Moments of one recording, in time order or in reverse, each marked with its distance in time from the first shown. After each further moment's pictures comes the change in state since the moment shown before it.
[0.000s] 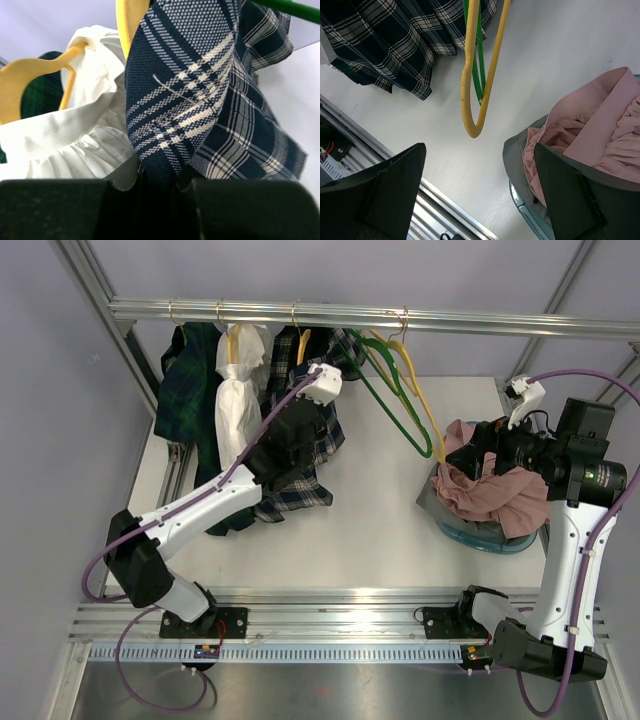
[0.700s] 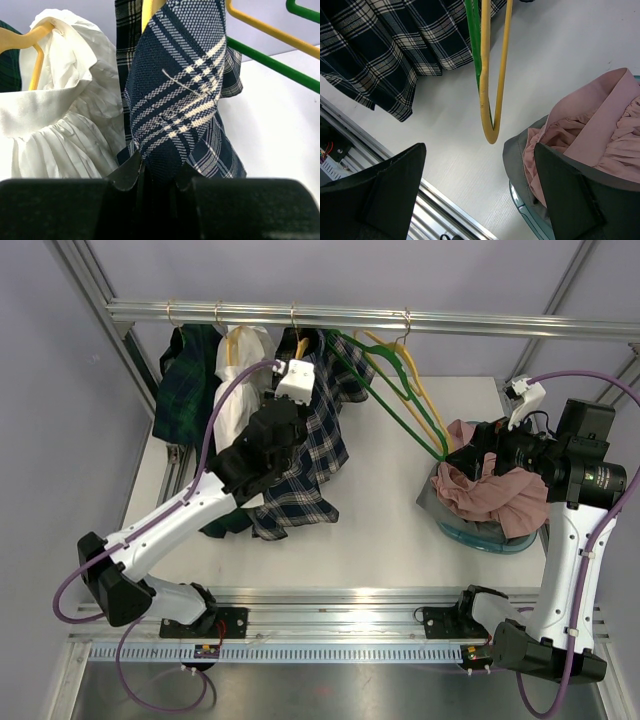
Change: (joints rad) left arm -0.002 -0.146 0.028 -0.247 0.156 -0.386; right arm 0.000 -0.010 -0.008 0.008 0.000 0.003
